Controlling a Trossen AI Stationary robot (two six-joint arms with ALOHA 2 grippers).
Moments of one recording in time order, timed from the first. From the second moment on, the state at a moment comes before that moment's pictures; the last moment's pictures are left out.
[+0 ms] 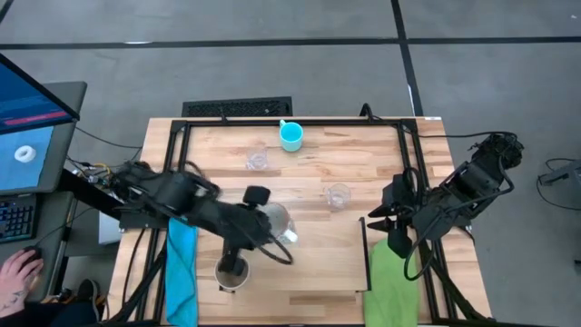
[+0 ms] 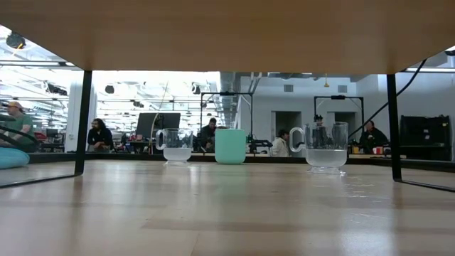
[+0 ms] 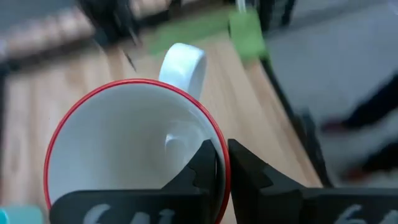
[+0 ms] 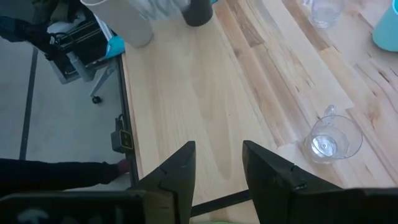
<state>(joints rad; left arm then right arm) -0.45 1.80 2.32 -1.33 -0.19 -0.06 0.69 1.28 1.65 -1.27 0.42 0.86</state>
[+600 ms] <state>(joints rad) -0.47 1.59 1.87 -1.02 -0.20 -0.04 0.63 1.28 1.65 -1.23 0.42 0.83</state>
